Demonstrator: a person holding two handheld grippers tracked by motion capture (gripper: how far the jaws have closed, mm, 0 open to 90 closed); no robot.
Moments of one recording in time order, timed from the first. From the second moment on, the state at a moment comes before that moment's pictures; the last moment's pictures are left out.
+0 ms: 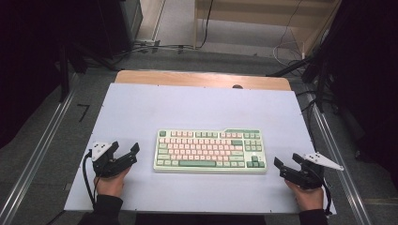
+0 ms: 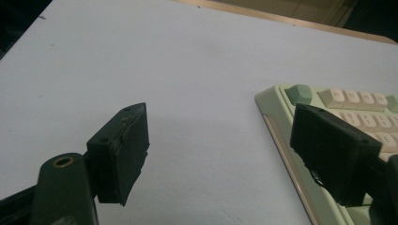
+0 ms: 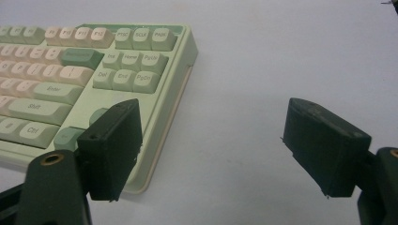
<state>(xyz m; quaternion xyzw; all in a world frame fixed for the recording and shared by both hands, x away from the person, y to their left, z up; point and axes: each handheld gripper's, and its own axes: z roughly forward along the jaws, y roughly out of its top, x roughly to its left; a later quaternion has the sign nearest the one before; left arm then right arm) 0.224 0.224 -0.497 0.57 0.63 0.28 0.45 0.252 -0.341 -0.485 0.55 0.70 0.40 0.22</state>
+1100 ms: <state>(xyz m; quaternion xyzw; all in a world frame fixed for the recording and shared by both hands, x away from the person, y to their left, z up) 0.238 0.176 -0.488 0.63 0.58 0.24 0.46 0.246 -0.343 -0.485 0.55 0.70 0.40 0.22</state>
